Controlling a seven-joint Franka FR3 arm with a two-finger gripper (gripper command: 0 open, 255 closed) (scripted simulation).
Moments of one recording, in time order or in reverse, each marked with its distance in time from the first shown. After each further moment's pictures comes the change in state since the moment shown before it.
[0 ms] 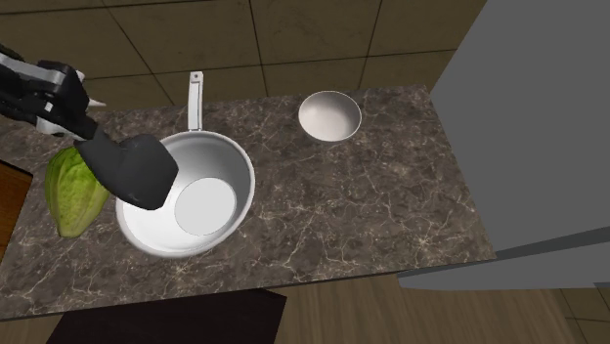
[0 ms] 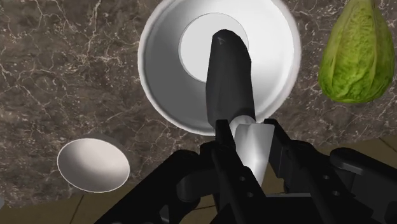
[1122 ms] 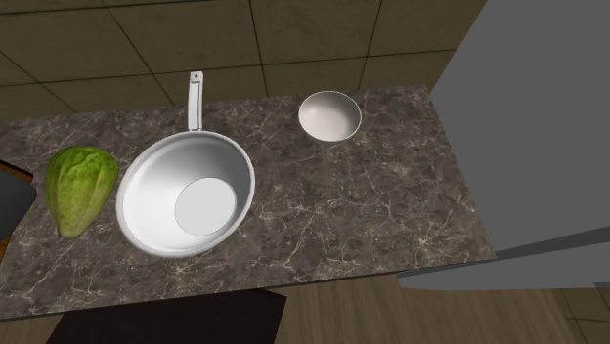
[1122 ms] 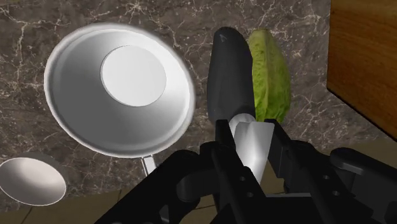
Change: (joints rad) arm 0.075 -0.221 0.327 -0.040 0.186 -0.151 0.373
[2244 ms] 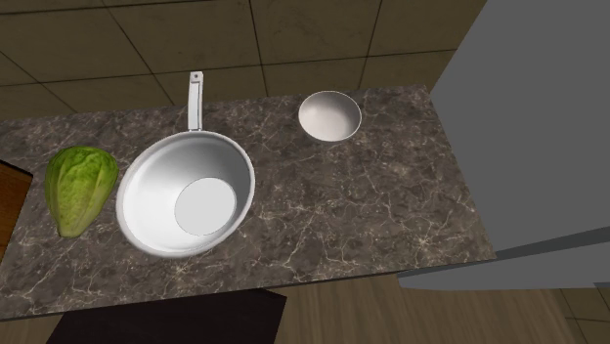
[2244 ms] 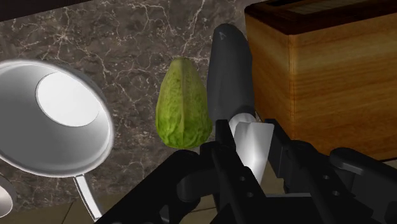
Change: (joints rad) arm 0.014 0.040 0.345 0.208 0.204 -0.070 0.381
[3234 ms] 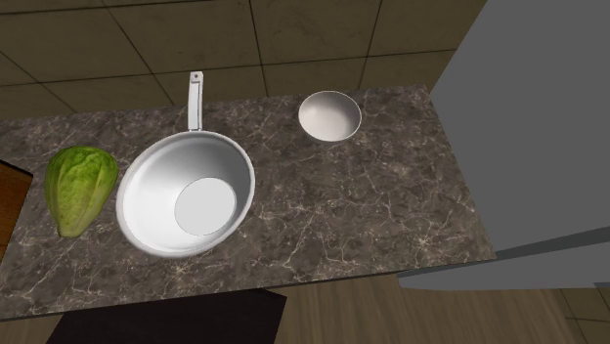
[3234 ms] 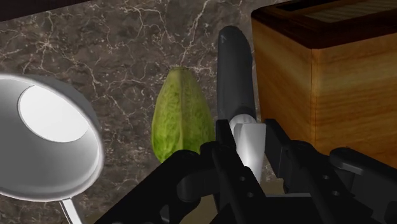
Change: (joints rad) arm 0.039 -0.111 0.035 -0.266 0.053 0.158 -0.026
